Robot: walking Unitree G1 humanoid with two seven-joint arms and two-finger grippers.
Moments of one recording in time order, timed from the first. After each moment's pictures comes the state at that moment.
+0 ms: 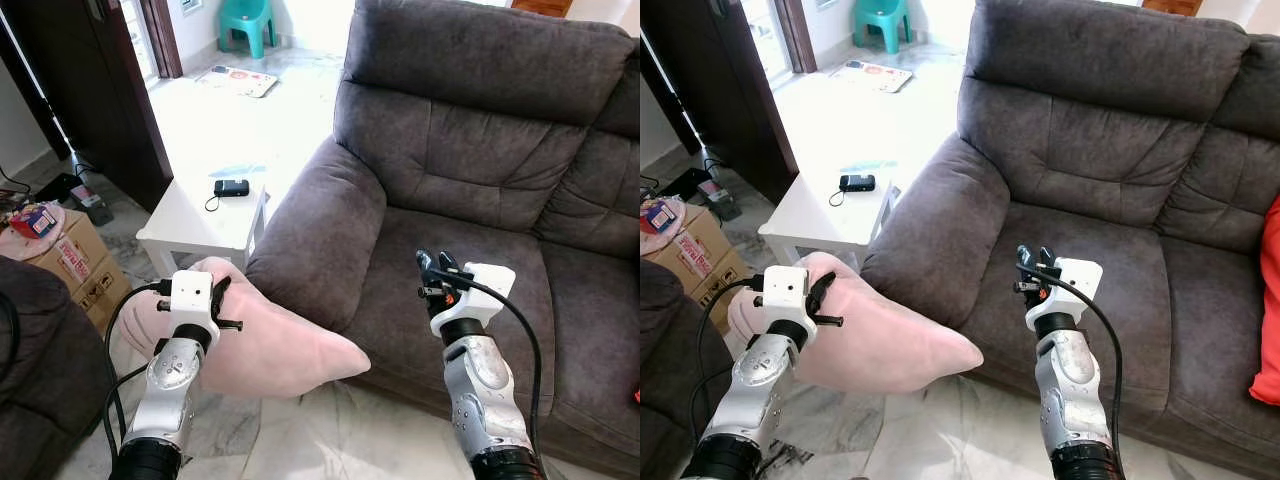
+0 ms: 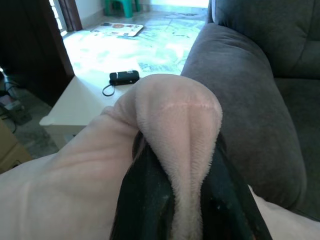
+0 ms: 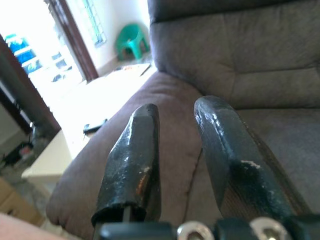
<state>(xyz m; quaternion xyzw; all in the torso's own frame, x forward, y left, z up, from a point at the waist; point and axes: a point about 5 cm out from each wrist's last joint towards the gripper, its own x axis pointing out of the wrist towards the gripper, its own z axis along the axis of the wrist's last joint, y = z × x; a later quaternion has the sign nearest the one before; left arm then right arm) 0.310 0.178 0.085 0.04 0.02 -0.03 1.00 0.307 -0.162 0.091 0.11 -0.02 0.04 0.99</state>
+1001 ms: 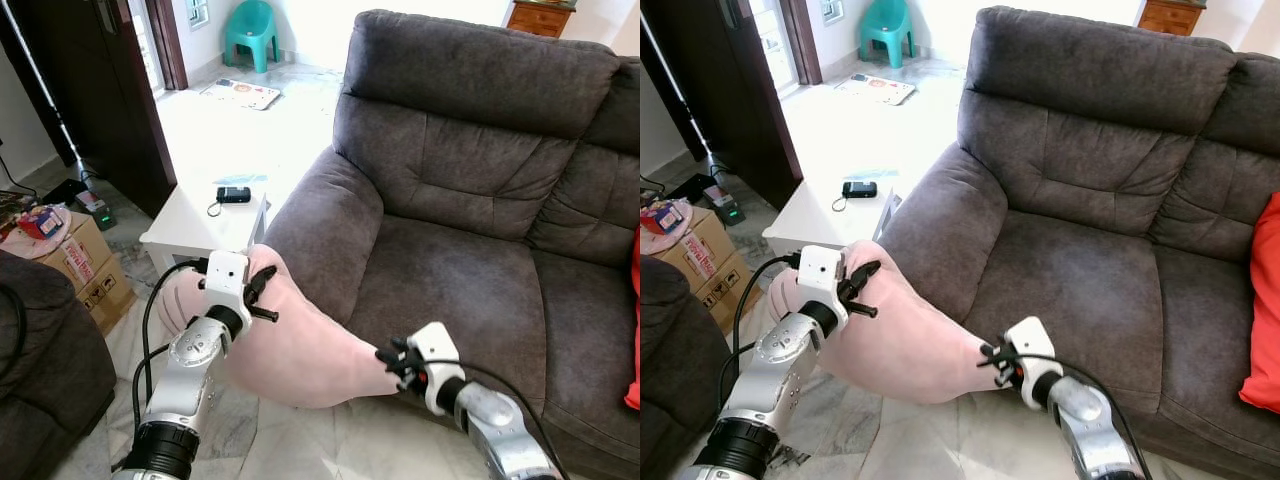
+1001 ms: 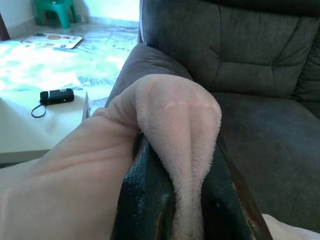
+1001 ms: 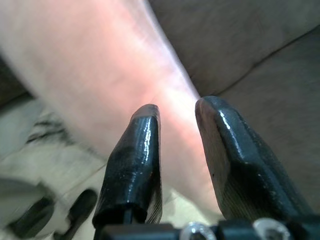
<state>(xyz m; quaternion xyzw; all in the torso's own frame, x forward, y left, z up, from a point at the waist) 0.320 0.137 0.111 0.00 0.02 -0.16 0.99 0.258 -0.166 0.009 -0.06 0.22 0.31 0.92</state>
